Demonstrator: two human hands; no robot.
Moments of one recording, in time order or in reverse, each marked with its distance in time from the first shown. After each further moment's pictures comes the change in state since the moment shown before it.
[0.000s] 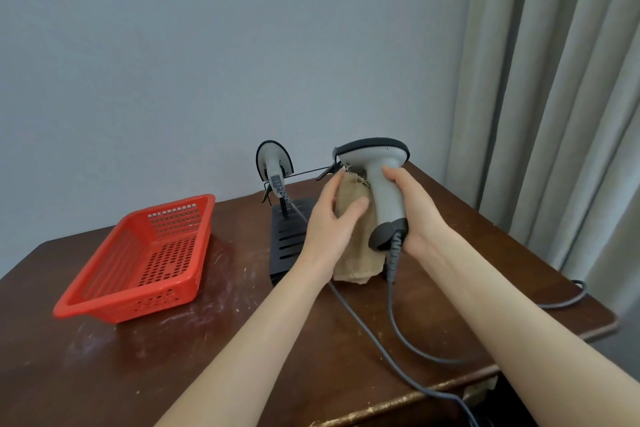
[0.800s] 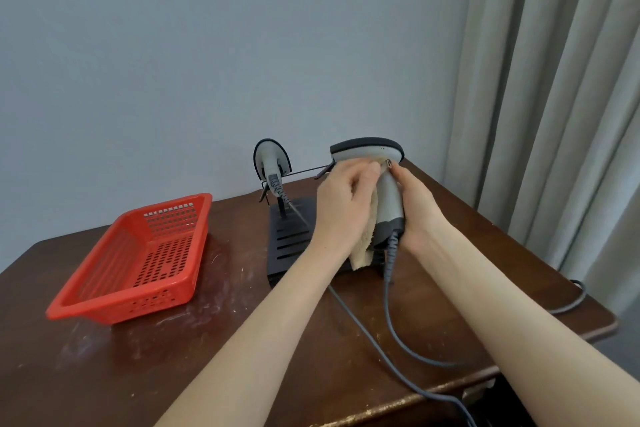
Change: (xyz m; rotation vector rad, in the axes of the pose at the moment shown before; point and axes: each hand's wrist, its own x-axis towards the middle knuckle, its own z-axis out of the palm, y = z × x) left_hand 0.011 0.028 0.016 0.227 0.111 0.329; right_hand 0.016 0.002 -0.003 0.222 -0.169 0.037
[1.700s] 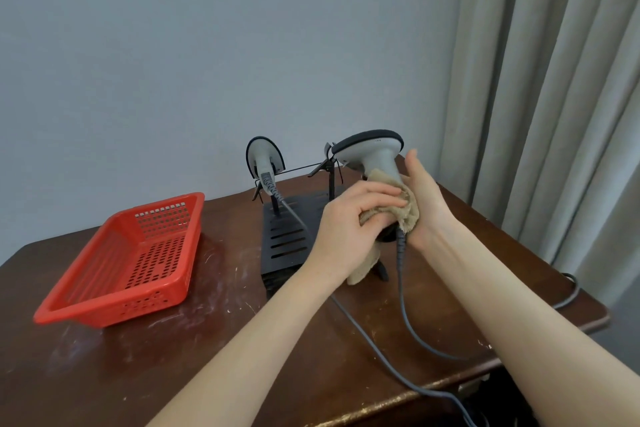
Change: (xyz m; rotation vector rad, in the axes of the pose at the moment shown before) left_hand -0.024 -0.009 0.001 -0.031 -0.203 0.160; right_hand 0.000 -0.012 -0.006 -0.021 0.072 -0.033
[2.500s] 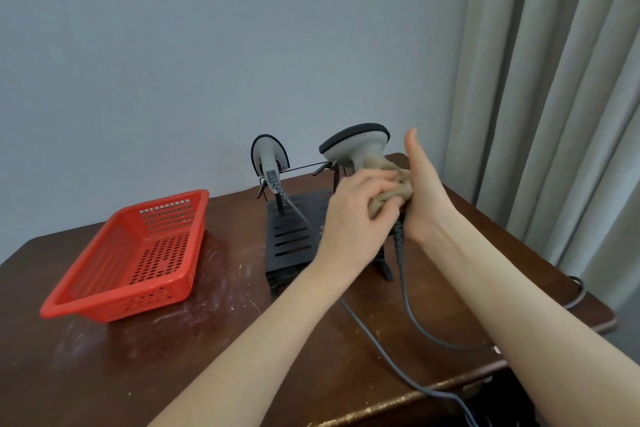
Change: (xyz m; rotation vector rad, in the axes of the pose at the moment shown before) left_hand 0.005 0.004 0.002 0.198 0.133 0.055; right_hand -0.012 -0.004 0.019 -0.091 -0.096 -0.068
